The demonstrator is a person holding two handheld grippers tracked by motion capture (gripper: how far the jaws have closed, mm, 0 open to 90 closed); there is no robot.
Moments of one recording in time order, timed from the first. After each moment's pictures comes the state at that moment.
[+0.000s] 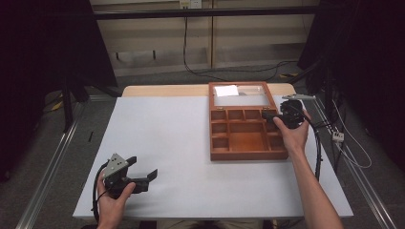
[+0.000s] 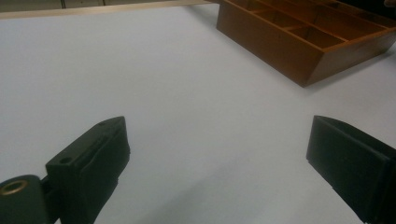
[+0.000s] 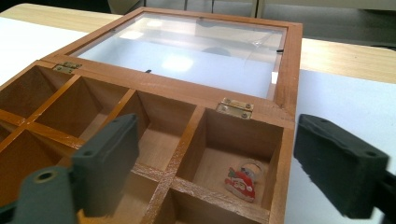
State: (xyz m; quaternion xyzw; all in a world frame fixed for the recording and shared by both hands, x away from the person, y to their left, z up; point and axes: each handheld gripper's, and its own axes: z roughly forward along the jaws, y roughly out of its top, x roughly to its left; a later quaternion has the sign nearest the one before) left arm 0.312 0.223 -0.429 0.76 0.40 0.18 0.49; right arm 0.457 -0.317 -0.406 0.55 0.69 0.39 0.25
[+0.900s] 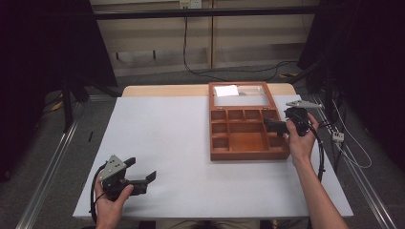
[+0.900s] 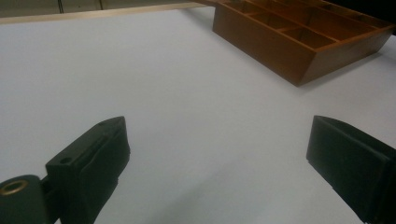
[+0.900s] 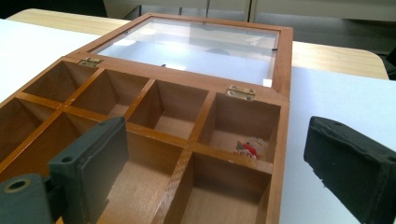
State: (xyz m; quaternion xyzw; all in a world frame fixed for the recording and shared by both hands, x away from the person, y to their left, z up) left arm 0.307 0.226 -0.427 0.75 0.39 0.18 0.50; right arm 0.417 -0.310 -0.394 0.55 0.68 0.39 0.27
